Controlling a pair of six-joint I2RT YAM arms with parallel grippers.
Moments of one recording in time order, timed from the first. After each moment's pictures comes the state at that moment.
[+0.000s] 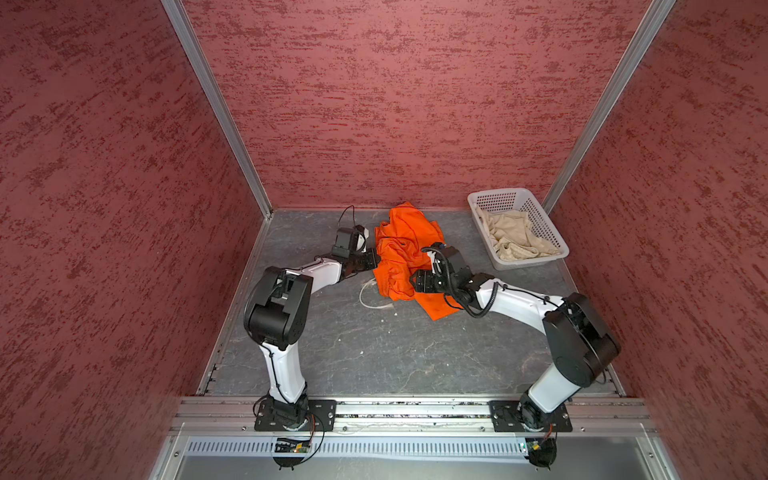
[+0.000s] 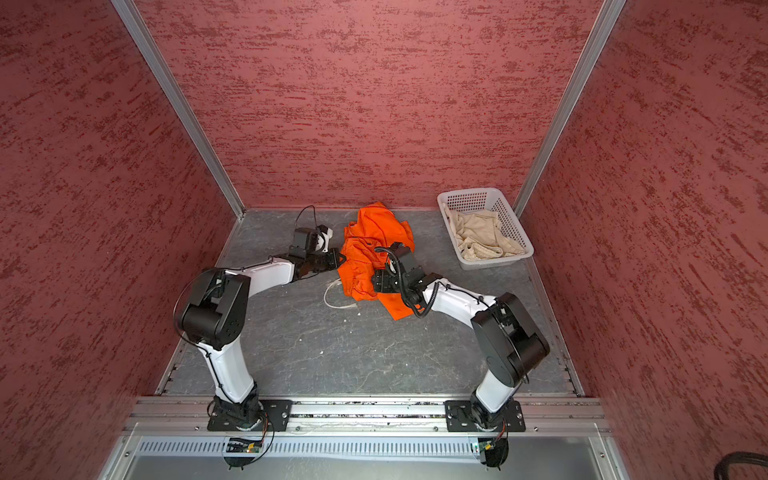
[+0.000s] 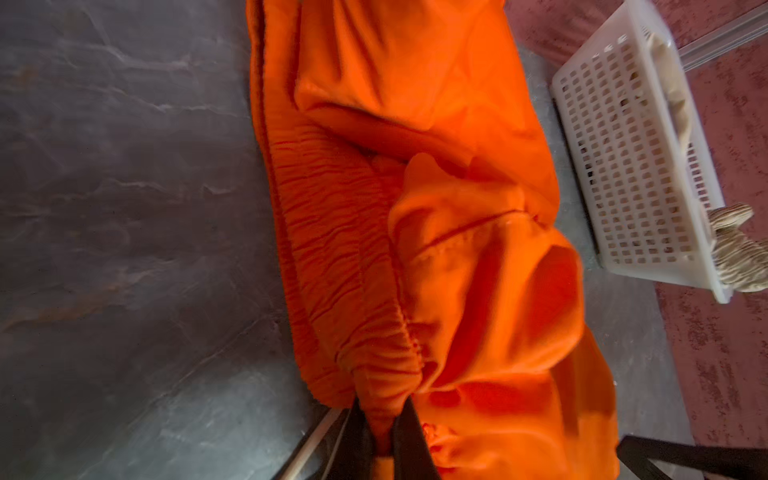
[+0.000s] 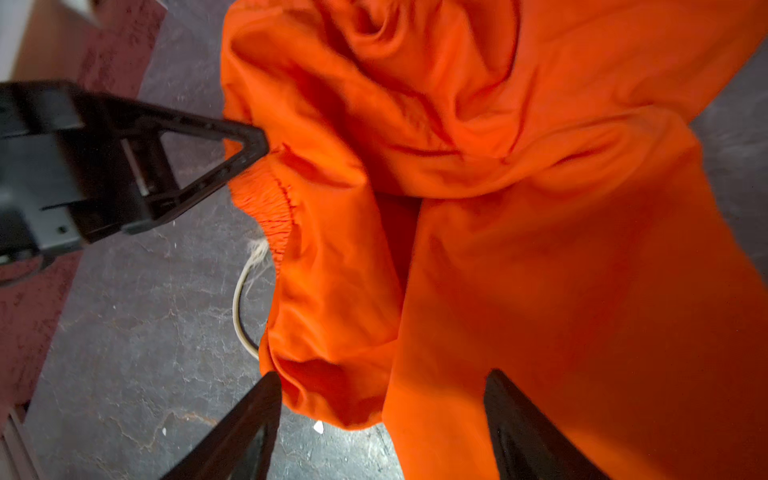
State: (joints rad) left arm -0.28 1.84 1.13 -0.02 0.35 -0.46; right arm 0.57 1.66 1.00 -0.06 -0.15 0.58
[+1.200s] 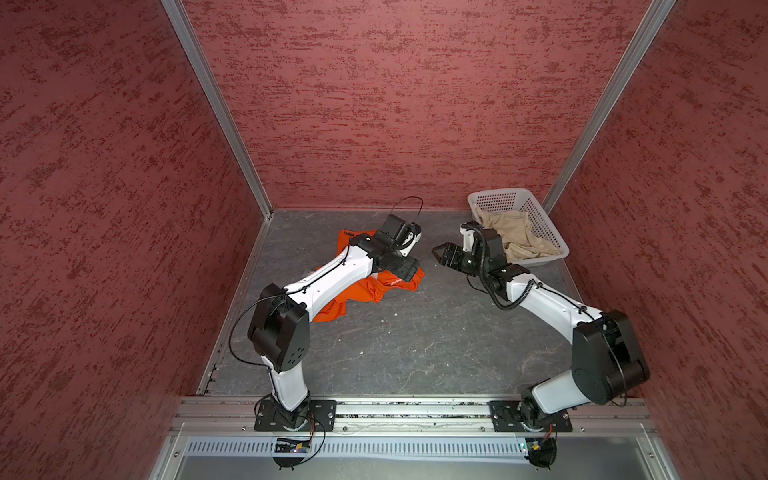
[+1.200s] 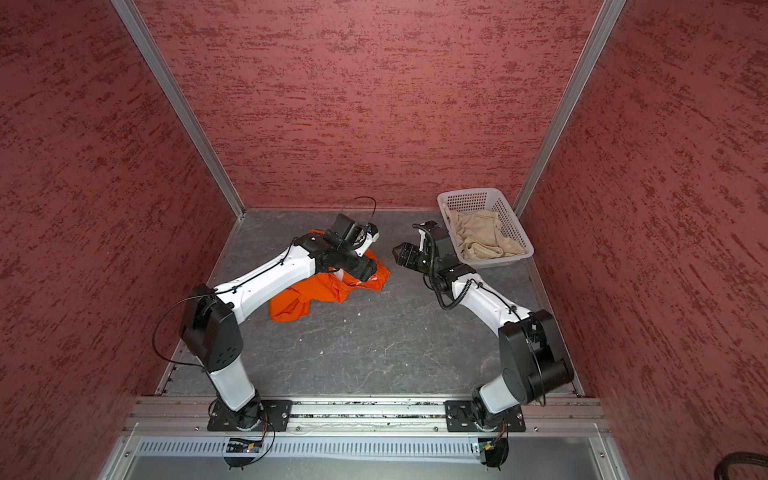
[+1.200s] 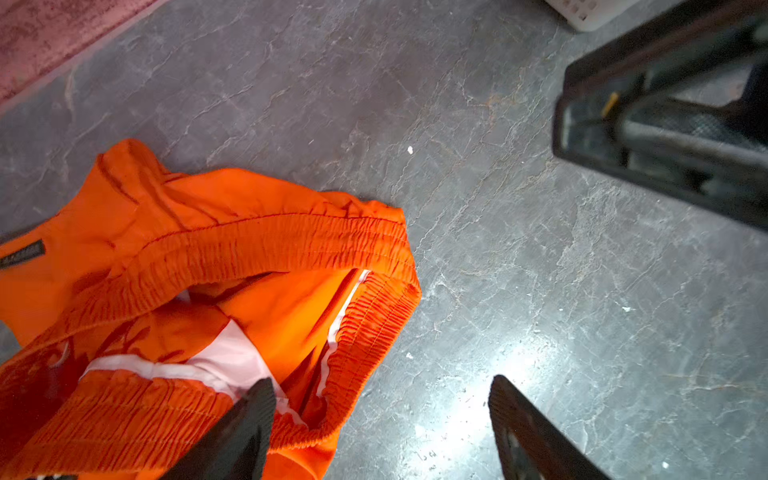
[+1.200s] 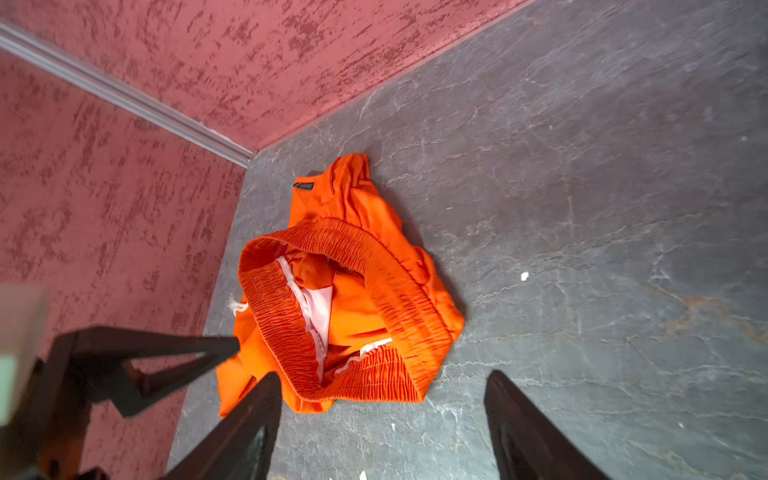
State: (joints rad) left arm -0.61 1.75 1.54 -0.72 0.03 -0.02; right arm 0.38 1.51 1.00 -0.03 -0.29 0.67
